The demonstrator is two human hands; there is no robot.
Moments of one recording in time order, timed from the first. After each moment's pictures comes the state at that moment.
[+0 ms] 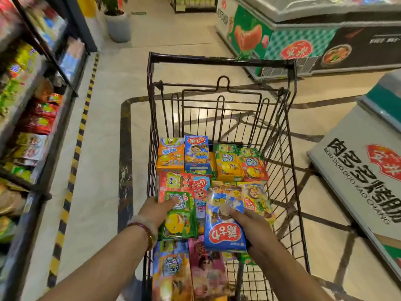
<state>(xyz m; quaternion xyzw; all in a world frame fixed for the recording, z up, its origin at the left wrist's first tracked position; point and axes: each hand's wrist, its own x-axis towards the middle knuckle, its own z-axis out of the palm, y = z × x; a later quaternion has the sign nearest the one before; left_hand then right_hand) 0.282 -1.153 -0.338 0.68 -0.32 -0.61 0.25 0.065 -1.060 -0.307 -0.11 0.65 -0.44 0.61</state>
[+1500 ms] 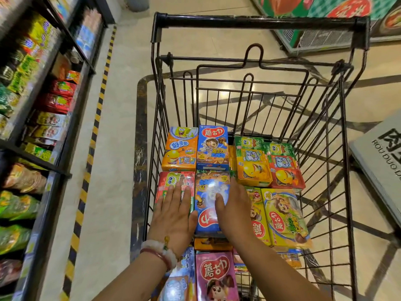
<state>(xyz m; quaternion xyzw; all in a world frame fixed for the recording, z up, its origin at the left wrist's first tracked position) 0.256 -1.166 -0.374 0.60 -0.78 -0.15 -0.10 0.103 -1.166 -0.390 -0.51 0.77 -0.21 0.30</state>
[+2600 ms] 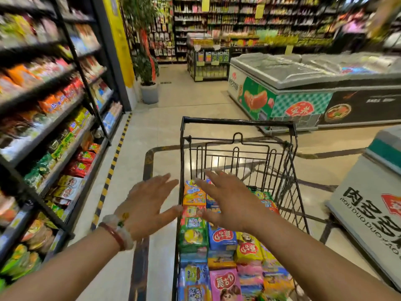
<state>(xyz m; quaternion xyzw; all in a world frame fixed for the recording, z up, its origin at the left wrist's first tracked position) 0.361 -1.124 -0.138 0.52 -0.85 -0.05 0.03 0.139 -1.108 -0.139 -0.85 0.53 -0.05 0.02</state>
